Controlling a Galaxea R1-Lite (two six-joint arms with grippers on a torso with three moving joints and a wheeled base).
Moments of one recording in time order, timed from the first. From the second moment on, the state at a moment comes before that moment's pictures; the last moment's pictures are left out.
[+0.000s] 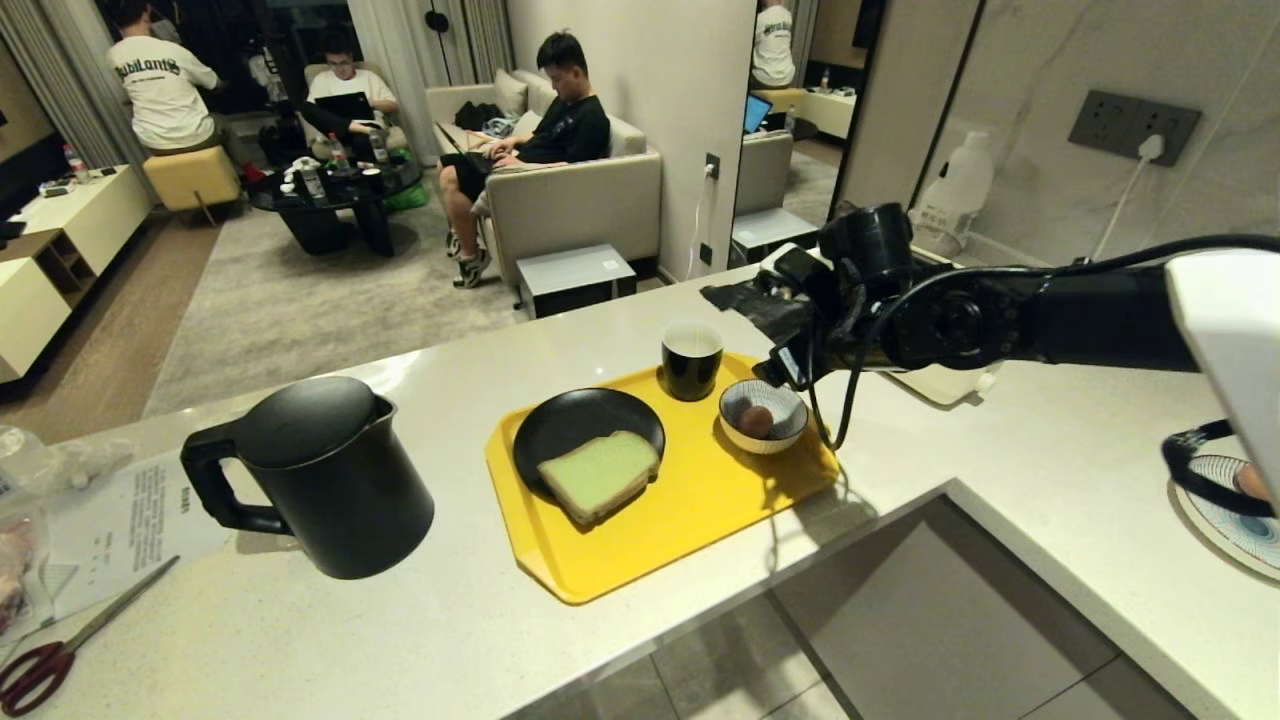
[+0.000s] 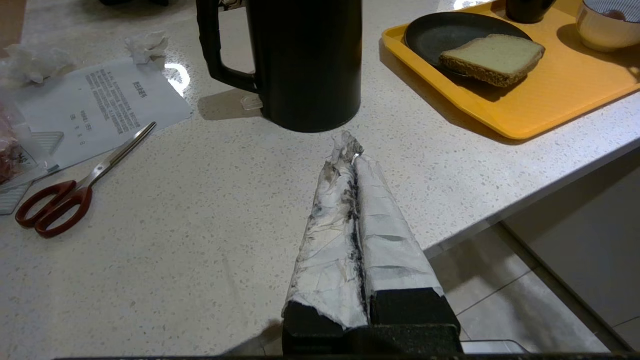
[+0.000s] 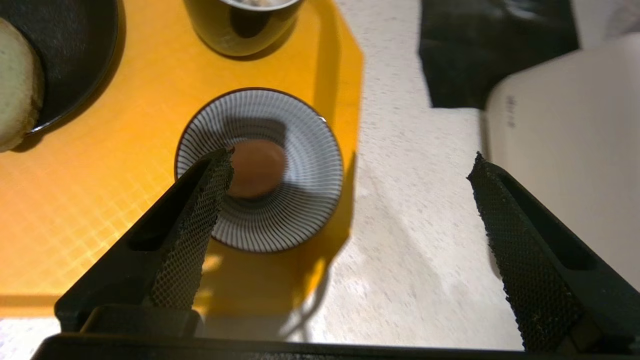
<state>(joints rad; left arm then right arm) 0.00 0.00 0.00 0.01 0.00 0.00 0.39 2.17 -1.83 0.16 -0.20 -0.36</state>
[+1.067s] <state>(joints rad) 0.00 0.00 0.00 0.01 0.00 0.00 0.10 1.37 -1.40 0.32 -0.28 -0.12</state>
